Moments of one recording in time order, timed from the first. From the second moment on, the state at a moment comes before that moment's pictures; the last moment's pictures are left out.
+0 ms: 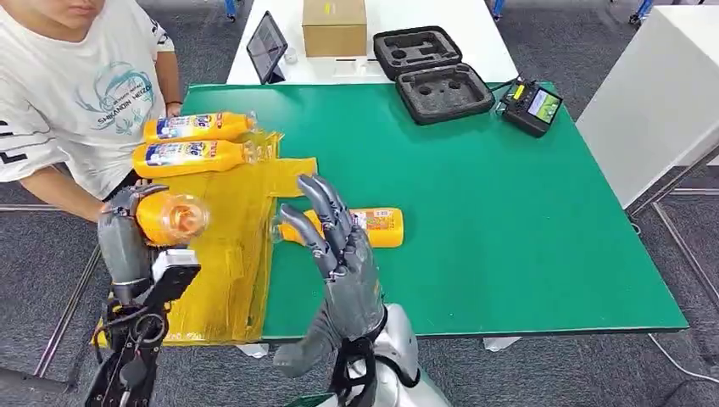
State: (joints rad) left arm -0.24 -0.06 0.12 -1.35 -0.86 0.70 -0.69; right arm -0.19 0.26 0.53 -1.60 0.75 -0.69 -0.70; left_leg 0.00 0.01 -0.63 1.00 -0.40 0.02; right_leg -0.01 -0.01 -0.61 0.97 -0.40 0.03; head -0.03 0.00
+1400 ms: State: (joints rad) left arm -0.53 0.14 -0.12 -0.69 -1.37 0.29 -0.26; right arm -0.29 0.21 0.29 -1.22 1.09 -0.48 -0.16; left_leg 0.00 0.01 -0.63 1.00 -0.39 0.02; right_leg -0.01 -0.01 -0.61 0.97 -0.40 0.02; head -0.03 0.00
